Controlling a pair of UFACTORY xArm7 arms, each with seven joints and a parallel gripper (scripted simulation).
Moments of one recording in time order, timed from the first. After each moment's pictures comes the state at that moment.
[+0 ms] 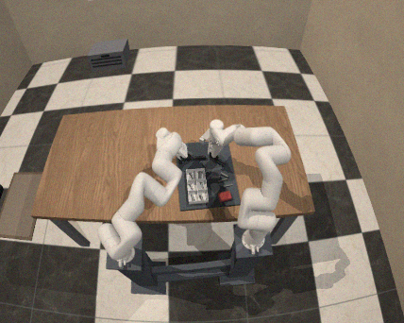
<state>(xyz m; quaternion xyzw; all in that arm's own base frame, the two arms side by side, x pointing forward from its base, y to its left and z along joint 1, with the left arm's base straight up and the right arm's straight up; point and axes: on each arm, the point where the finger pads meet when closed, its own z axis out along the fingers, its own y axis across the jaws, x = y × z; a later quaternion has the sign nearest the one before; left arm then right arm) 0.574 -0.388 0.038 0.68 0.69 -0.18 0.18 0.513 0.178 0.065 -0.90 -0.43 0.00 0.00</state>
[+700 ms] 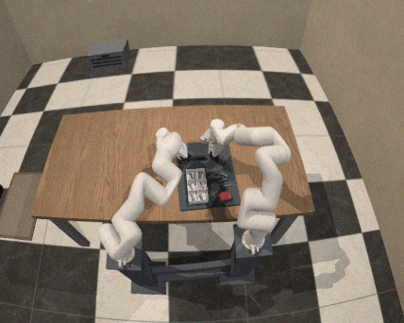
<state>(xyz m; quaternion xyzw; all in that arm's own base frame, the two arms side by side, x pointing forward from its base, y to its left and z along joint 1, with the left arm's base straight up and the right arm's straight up) 0.574 -0.388 0.038 0.68 0.69 -0.18 0.18 0.517 0.175 0.065 -0.90 -0.43 0.00 0.00</state>
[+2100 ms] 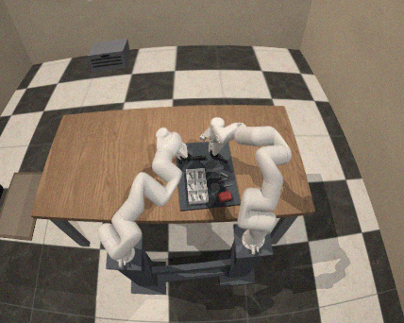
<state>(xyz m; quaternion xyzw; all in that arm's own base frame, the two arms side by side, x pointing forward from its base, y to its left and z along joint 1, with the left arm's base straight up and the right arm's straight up) 0.574 -0.388 0.038 0.68 0.69 -0.18 0.18 0.518 0.174 0.076 -0.90 -0.43 0.00 0.00</state>
